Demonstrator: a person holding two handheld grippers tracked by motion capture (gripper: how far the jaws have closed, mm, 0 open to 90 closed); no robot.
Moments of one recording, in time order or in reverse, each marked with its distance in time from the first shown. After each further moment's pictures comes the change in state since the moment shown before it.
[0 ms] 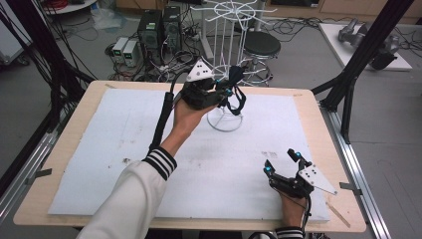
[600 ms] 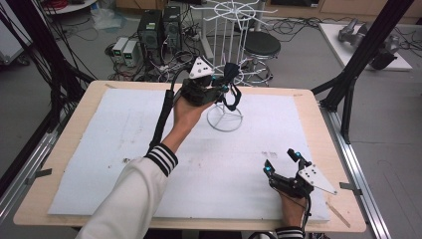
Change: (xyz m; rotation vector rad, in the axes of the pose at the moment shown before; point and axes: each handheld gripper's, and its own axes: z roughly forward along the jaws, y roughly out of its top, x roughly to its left) left arm 0.008 0.000 0.006 0.039 0.097 0.026; right arm 0.000 0.000 0.000 0.001 0.000 -0.003
